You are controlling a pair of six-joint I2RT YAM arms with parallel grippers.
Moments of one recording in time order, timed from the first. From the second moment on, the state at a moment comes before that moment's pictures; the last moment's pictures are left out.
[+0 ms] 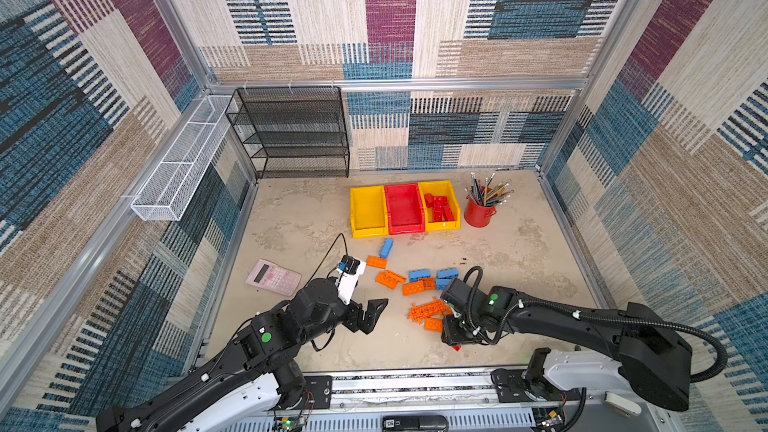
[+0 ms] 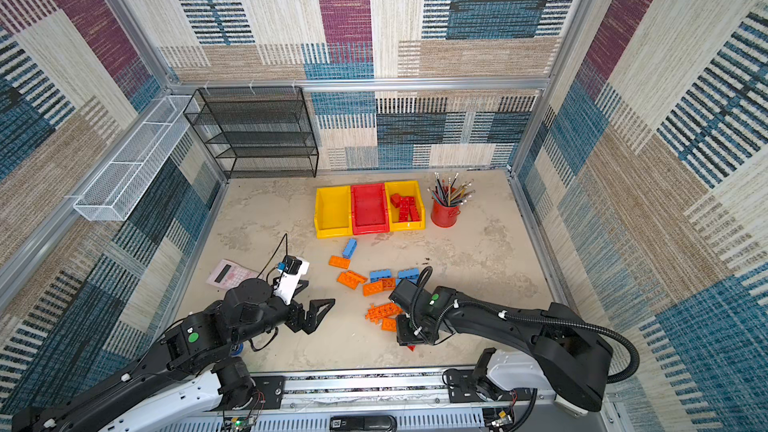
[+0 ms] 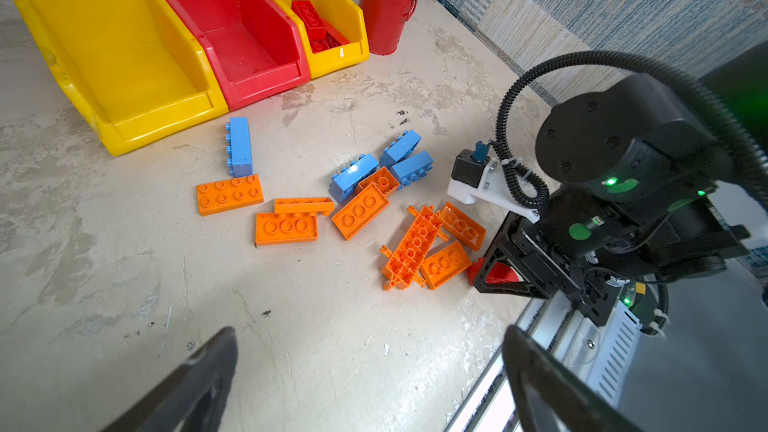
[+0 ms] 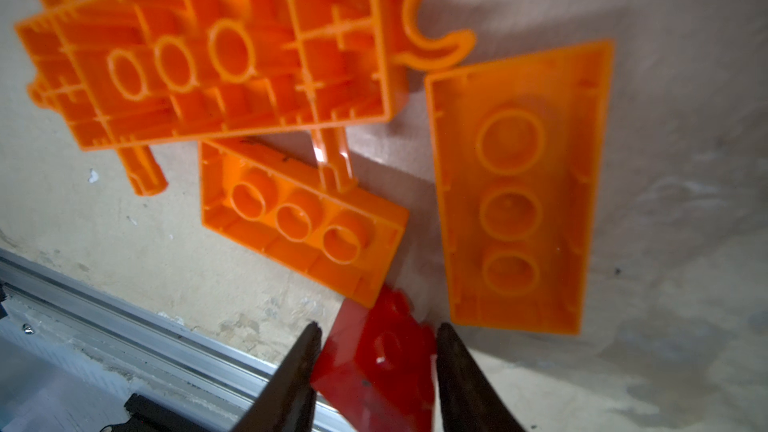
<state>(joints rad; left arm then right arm) -0.93 0.64 0.65 -0.53 -0.08 -0.37 0.94 1.26 0.61 -0.68 -0.18 0.82</state>
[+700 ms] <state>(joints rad) -0.93 0.64 0.64 -0.54 -0.10 -0.37 0.94 1.24 0.60 -0.70 -0.13 0.85</state>
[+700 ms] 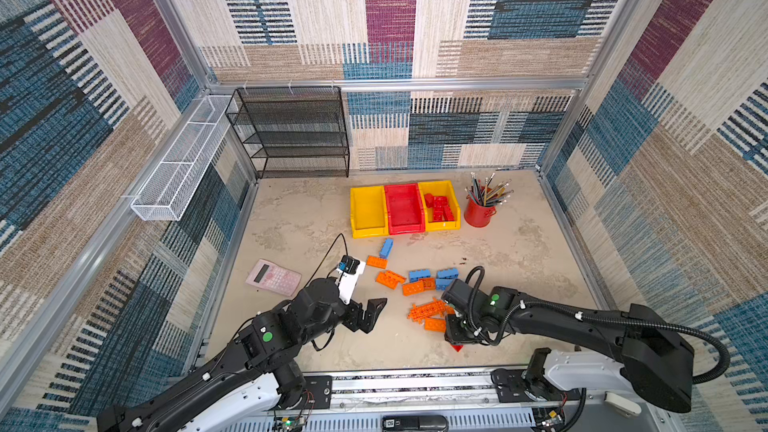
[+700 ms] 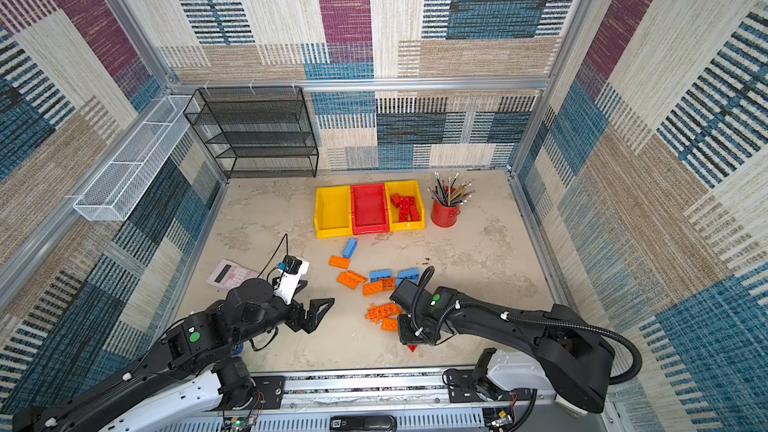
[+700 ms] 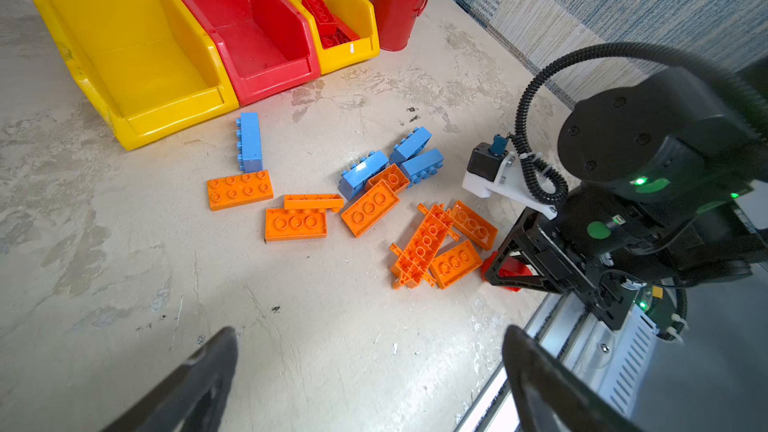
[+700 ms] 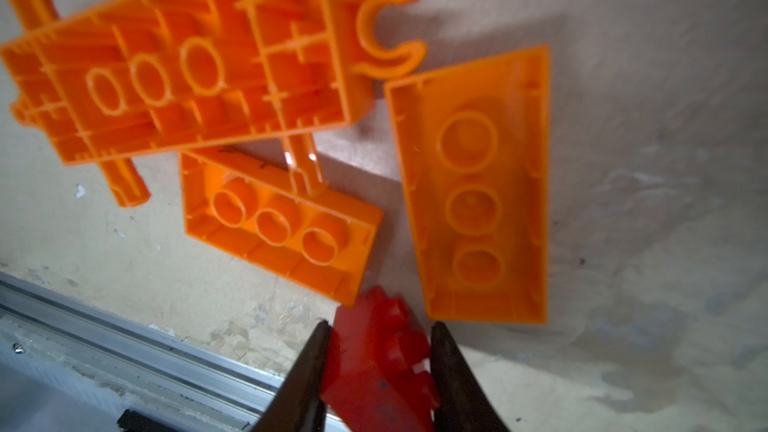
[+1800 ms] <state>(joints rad) -0.53 1.19 0.93 -0.41 0.14 -0.25 0.40 2.20 2.06 -0.84 0.06 0.32</state>
